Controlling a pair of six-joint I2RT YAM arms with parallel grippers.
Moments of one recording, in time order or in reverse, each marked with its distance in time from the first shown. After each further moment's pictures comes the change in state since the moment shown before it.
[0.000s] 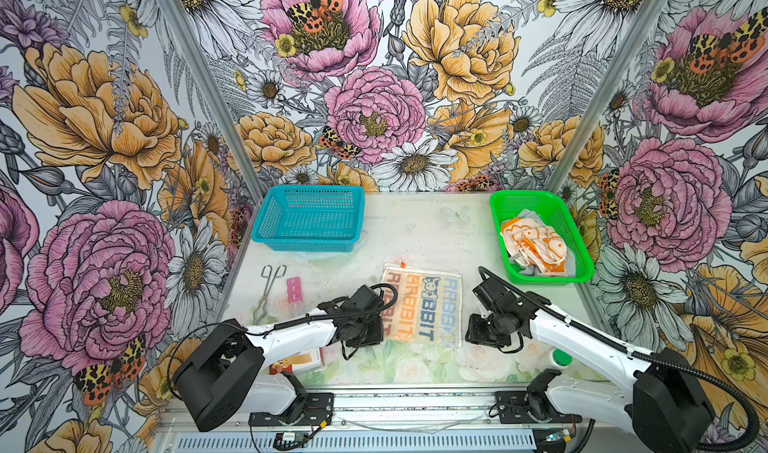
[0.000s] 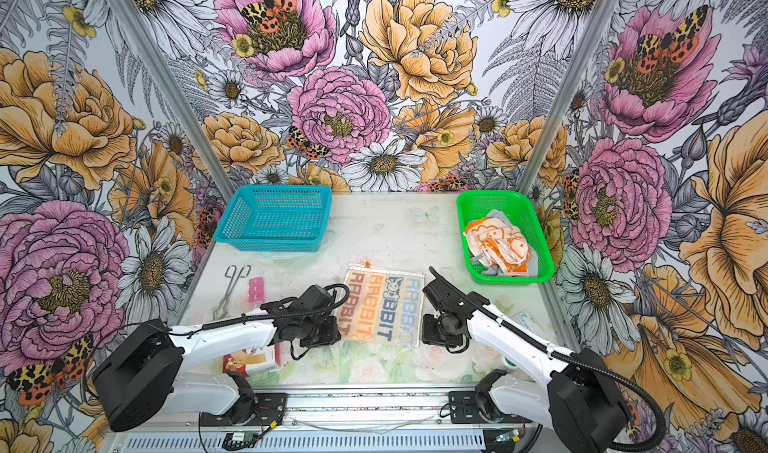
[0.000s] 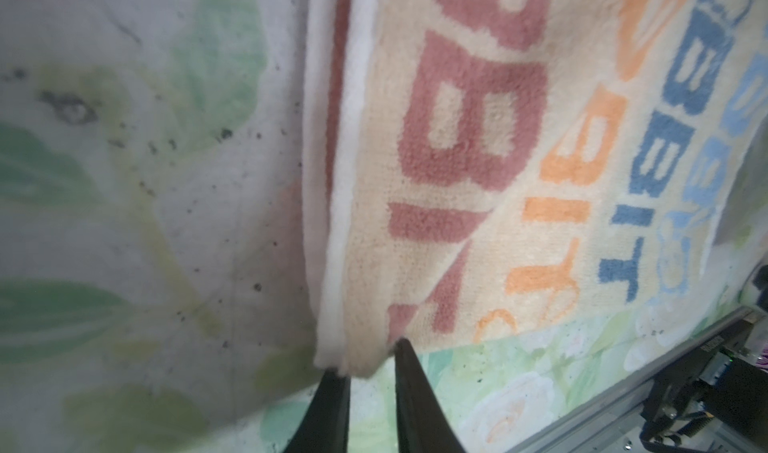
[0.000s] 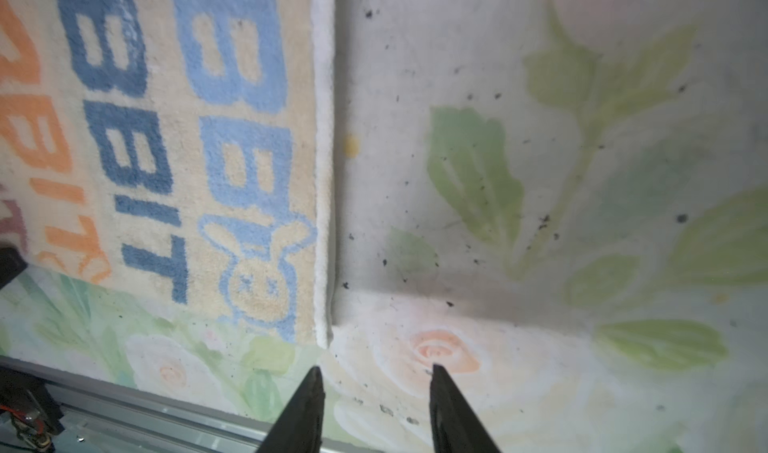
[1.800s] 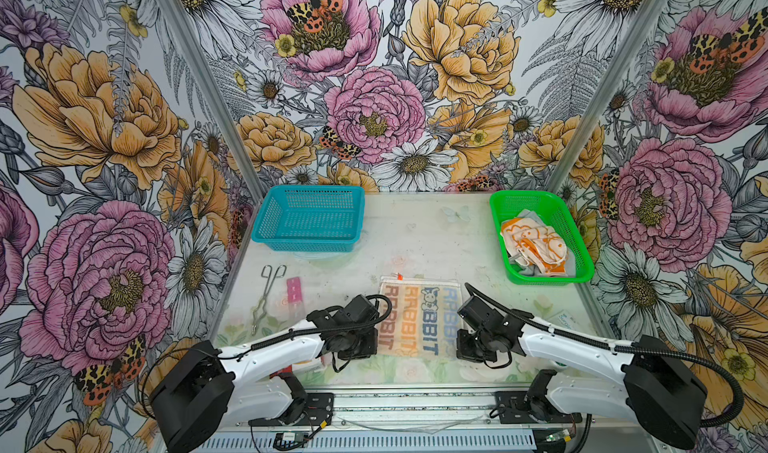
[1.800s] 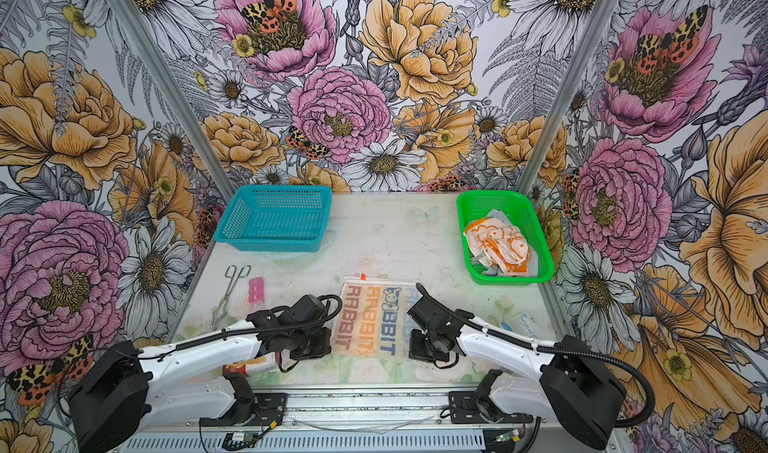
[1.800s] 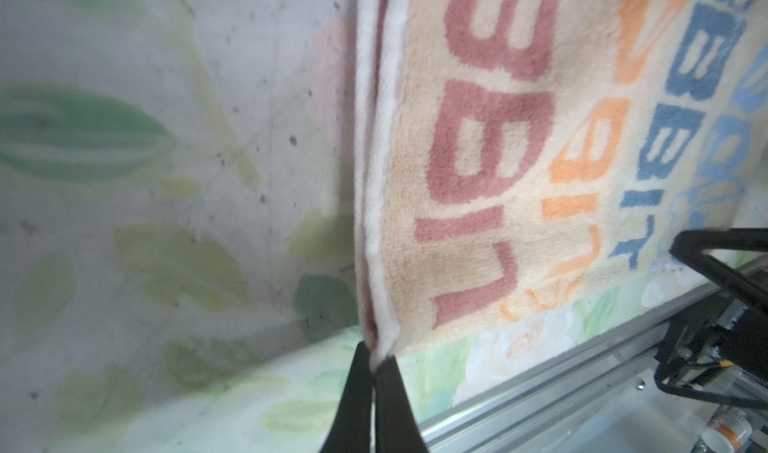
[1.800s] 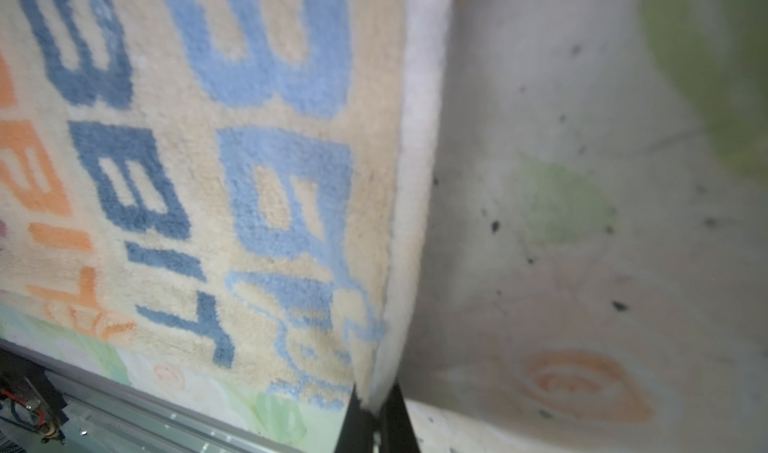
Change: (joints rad) left arm -0.063 -0.183 -0.044 -0.171 0.017 -0.045; right arm 0.189 -0.004 -0.146 0.204 -0.052 0.217
